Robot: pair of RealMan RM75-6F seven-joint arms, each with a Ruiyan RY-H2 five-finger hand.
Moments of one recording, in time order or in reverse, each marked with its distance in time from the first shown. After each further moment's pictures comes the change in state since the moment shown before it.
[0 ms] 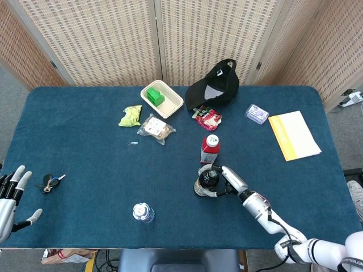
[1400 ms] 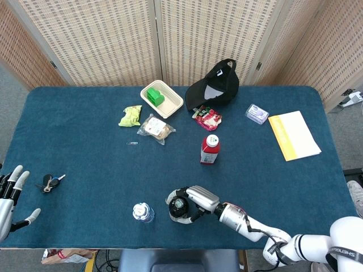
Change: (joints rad) left arm 0.004 -0.008 -0.006 0.022 -0.004 0.001 -0.022; right arm 0.151 -0.015 -0.063 -0.161 -0.121 -0.056 -0.223
